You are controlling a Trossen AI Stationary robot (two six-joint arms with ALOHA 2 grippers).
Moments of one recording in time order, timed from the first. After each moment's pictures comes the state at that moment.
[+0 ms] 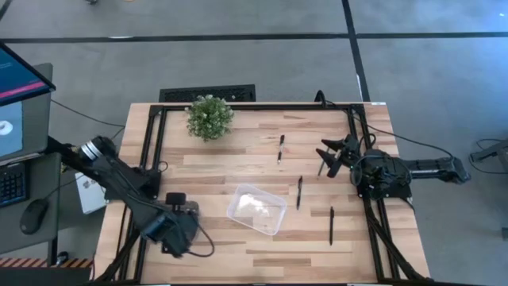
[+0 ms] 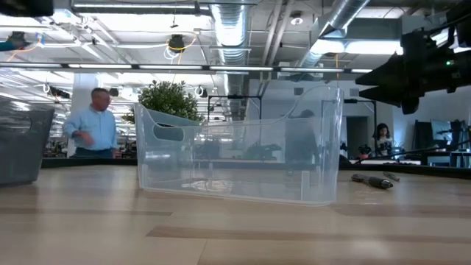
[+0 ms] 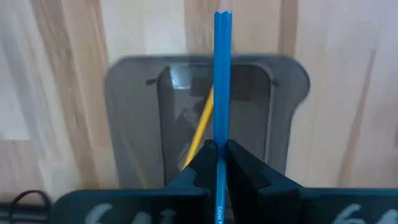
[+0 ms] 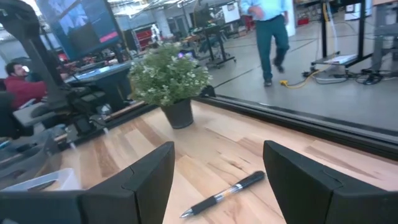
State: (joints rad) left arm -0.80 1.52 1.20 -1.26 -0.14 -0.78; right arm -0.02 0.16 0.01 0.09 0.50 0.26
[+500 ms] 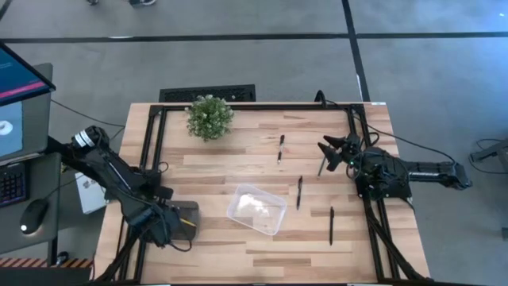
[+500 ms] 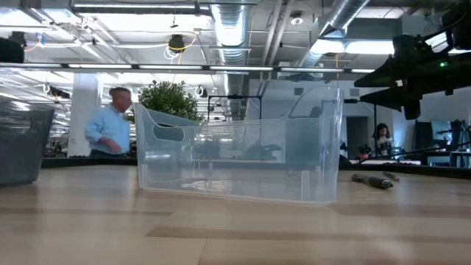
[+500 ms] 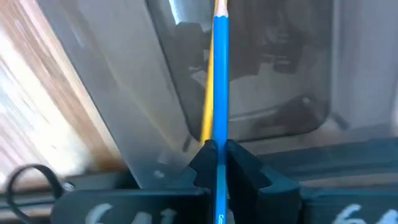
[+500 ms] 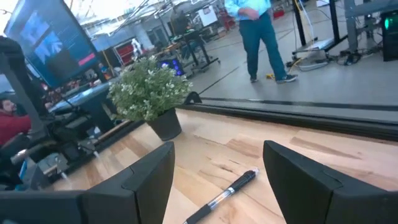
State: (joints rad) left arm -0.88 1.37 0.87 -1.24 -0.01 -0.62; right arm -0.11 0.16 0.01 0.08 0.50 0.40
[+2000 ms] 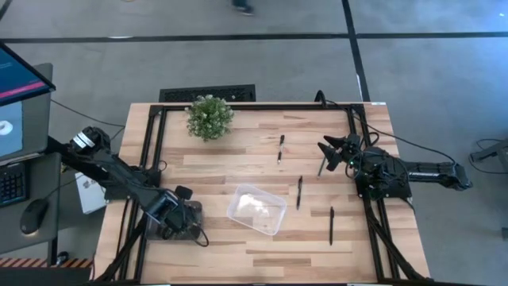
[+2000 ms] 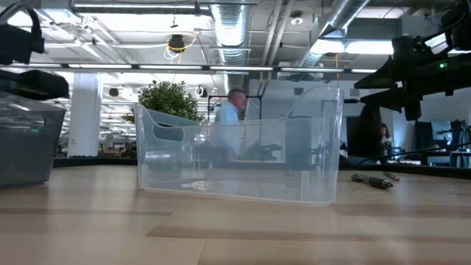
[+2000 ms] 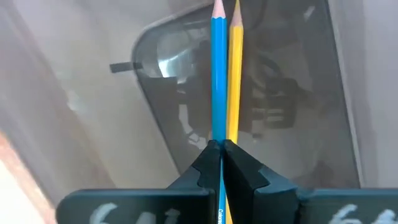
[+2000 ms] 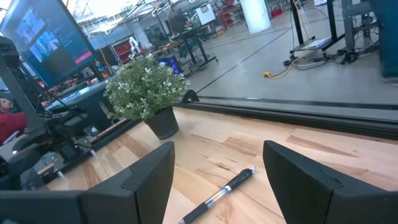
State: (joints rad) left arm -0.68 1.37 0.73 -0.84 -0.05 -0.35; right arm -0.11 0.16 0.01 0.07 0.50 0.40
